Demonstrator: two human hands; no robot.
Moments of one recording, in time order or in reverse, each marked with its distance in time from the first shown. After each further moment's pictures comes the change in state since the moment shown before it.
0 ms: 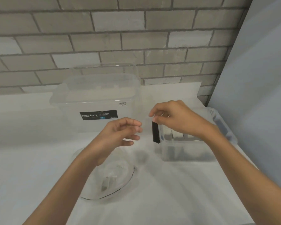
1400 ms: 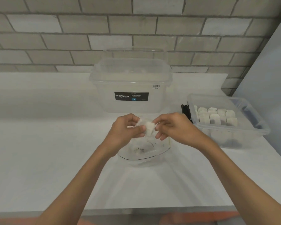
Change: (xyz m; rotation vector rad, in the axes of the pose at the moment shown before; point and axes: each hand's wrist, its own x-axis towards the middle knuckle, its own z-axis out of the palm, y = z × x) left_hand -0.044 -0.067 -0.068 -0.009 0.197 0.059; right_hand -0.014 -0.064 0.111 0.375 -0.100 0.146
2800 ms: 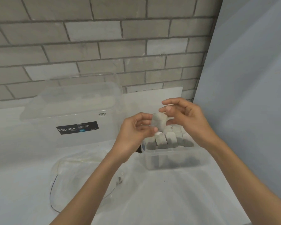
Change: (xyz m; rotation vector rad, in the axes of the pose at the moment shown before) left_hand 0.074 0.076 0.173 -0.070 -0.197 0.196; right_hand -0.023 0.068 -0.169 0.511 0.447 -0.228
